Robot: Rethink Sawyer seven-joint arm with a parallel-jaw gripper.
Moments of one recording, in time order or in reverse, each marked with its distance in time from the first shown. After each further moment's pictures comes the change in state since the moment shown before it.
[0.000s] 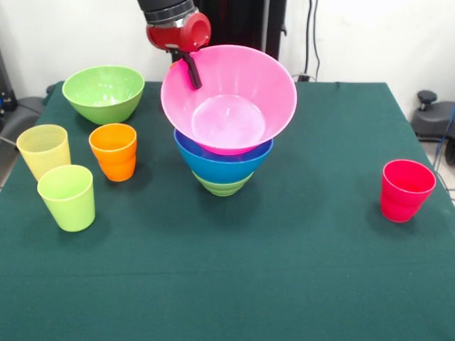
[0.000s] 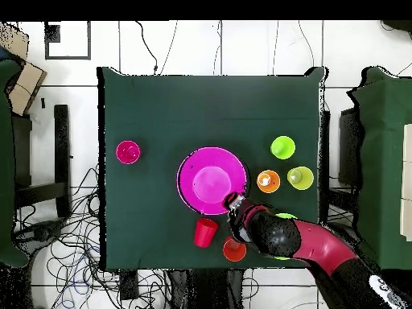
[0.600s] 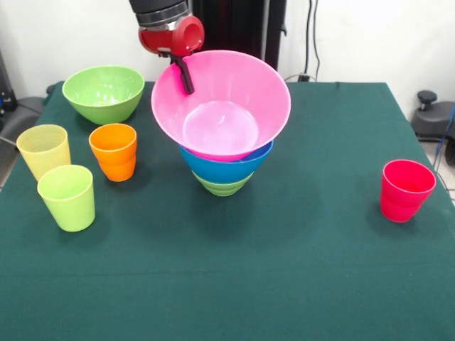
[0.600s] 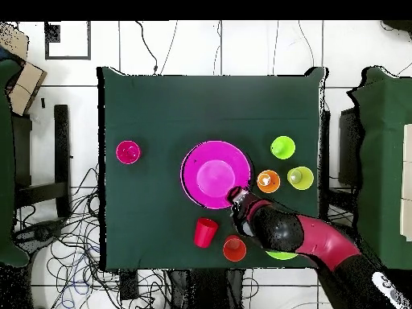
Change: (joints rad) arm 0.004 0.000 0.000 -0.036 0.000 0.000 0.000
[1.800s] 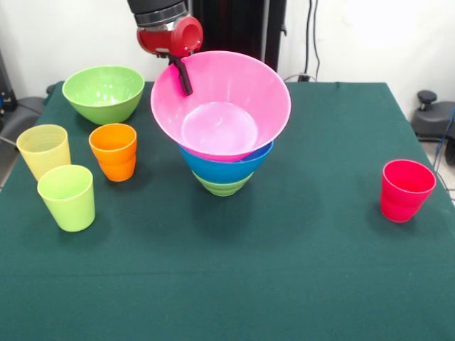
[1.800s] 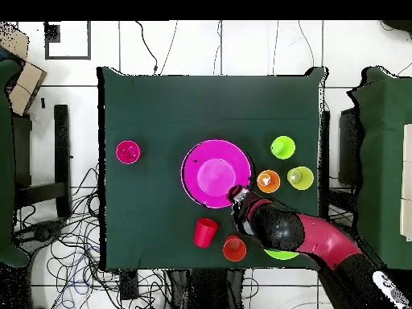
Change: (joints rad) arm 0.003 -0.001 0.000 -0.005 0.000 0.000 0.000
